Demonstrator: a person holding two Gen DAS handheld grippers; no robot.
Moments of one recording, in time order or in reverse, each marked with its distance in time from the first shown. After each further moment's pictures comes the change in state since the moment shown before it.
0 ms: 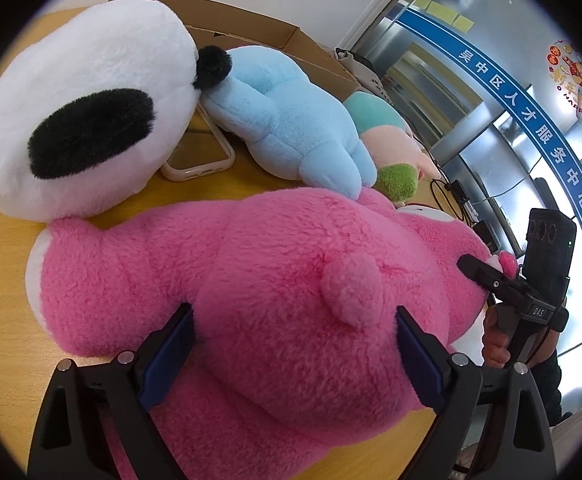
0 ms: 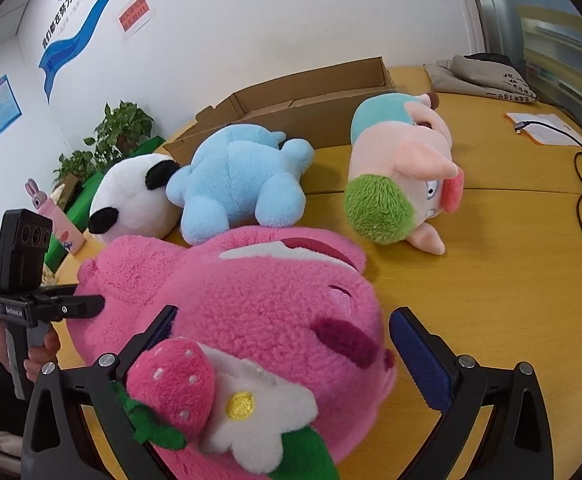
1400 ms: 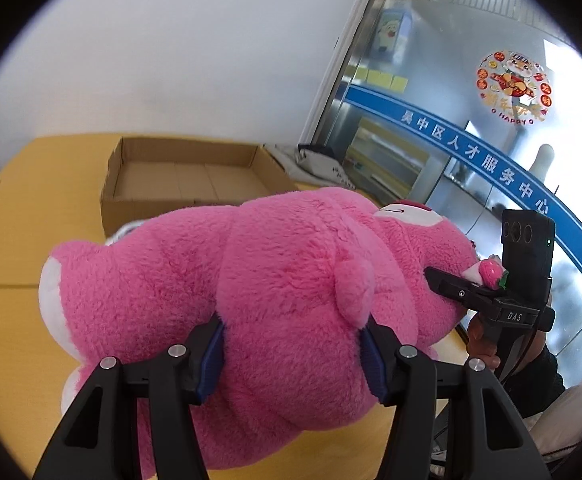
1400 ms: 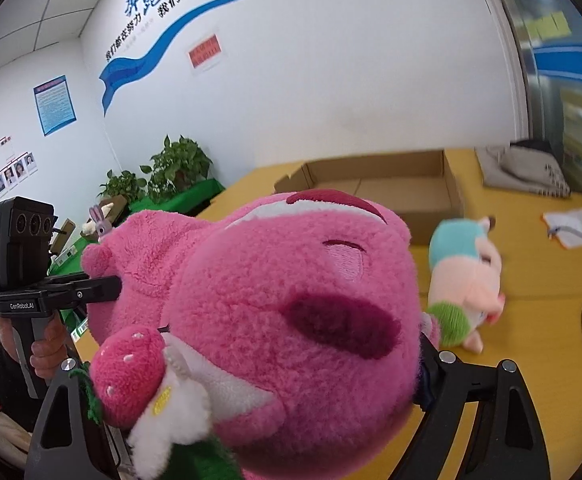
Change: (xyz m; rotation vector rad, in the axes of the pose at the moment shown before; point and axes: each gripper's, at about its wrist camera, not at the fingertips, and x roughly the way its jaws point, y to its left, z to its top) left arm -0.140 -0.063 0.028 0.209 -0.321 0.031; right arm -0.087 0.095 0.057 -0.165 -0.247 0.109
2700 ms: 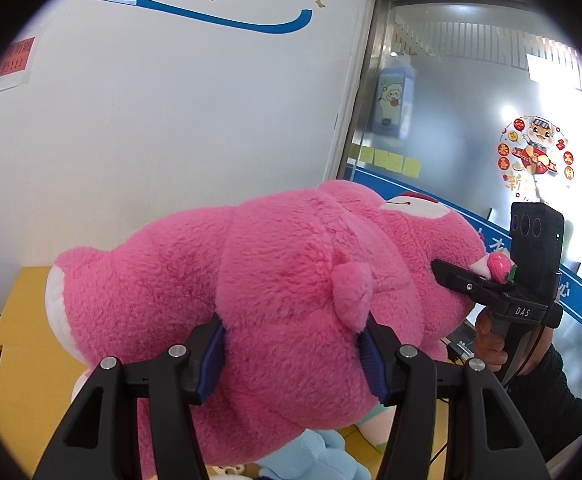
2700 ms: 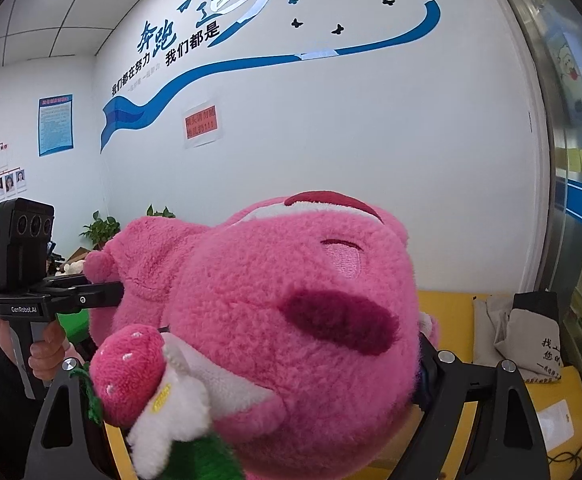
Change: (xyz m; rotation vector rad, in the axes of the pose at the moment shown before) left arm 0.042 0.070 0.266 0.122 -0.185 0.004; right arm 0.077 -0.037 0.298 -0.139 -0.197 -0.043
